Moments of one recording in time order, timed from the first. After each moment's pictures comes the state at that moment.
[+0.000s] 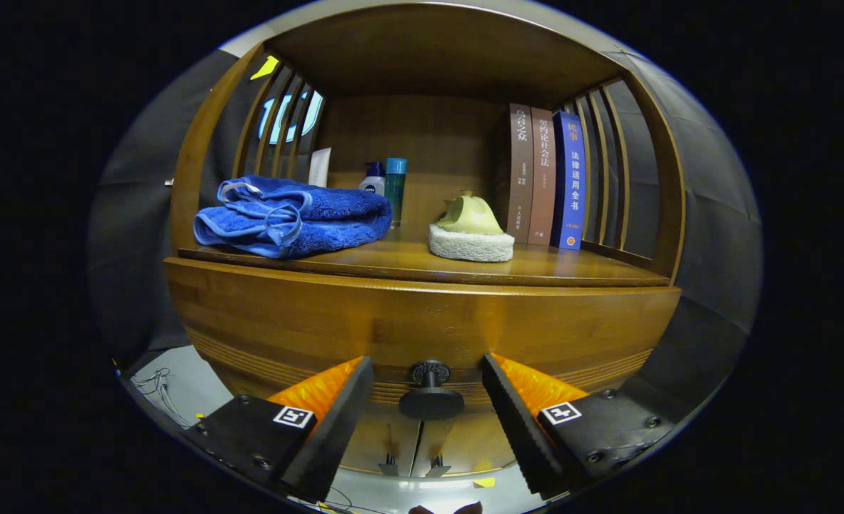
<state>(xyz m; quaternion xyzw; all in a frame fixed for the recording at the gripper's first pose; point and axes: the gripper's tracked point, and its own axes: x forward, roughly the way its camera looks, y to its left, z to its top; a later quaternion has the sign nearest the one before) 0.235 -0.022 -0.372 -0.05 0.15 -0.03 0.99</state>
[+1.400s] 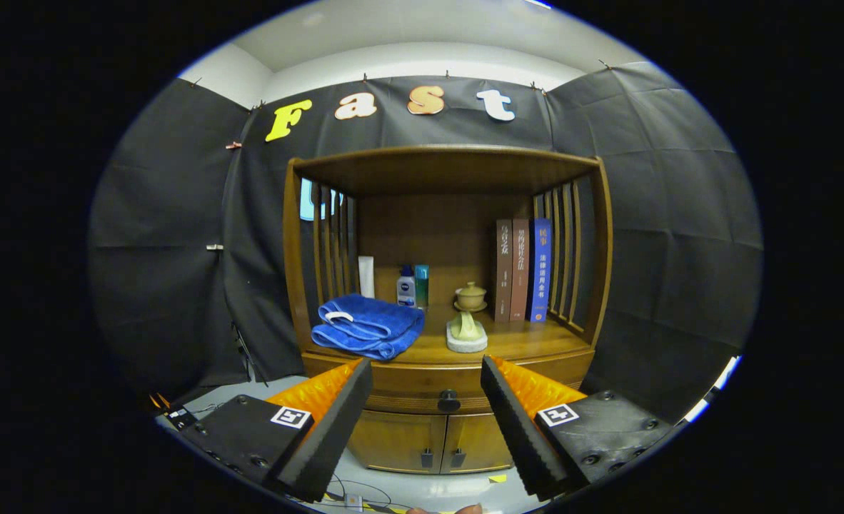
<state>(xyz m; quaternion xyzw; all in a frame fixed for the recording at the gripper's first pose) 0.065 0.013 -0.138 0.00 0.07 0.02 1.00</state>
